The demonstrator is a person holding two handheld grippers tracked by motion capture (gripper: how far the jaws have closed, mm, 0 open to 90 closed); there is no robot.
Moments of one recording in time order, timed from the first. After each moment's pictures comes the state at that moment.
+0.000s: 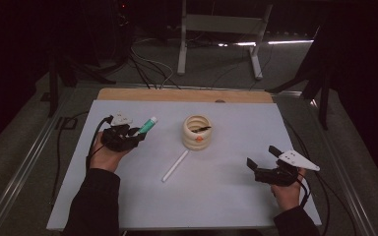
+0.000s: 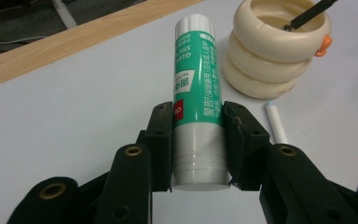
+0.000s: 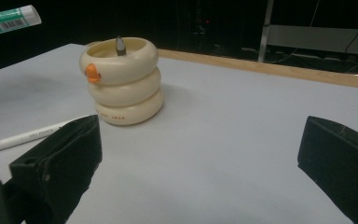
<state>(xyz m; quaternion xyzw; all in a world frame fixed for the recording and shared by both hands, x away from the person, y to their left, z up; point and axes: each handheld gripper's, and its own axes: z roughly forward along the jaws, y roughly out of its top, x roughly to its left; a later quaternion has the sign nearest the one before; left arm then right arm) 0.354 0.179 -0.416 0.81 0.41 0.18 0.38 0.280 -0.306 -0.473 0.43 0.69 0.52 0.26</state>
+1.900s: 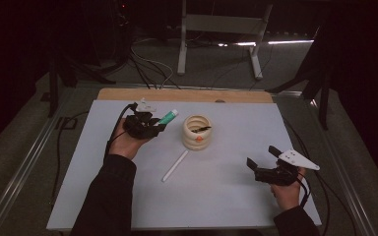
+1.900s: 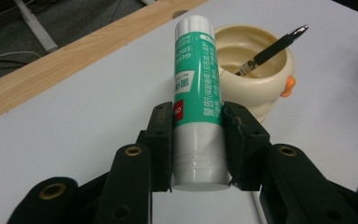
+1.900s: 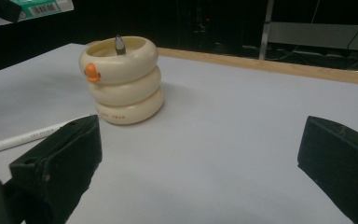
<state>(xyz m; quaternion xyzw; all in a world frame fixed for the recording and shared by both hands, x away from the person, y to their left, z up) 0.384 0.125 -0.396 0.84 0.36 0.16 0.38 0.281 -0.307 -0.473 0.43 0.69 0.52 0.26</state>
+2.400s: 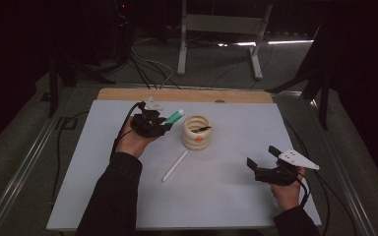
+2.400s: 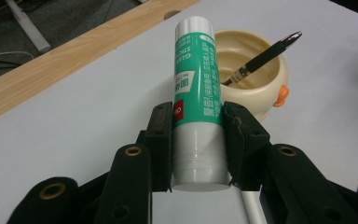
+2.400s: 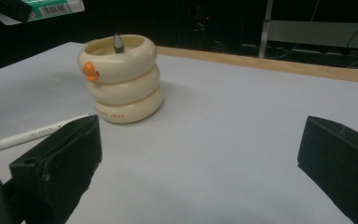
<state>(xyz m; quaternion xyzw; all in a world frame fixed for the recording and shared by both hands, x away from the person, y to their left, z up) 0.392 0.107 -0.397 0.84 0.36 0.15 0.38 0.281 -0.307 -0.474 0.44 0.69 0.51 0.26</state>
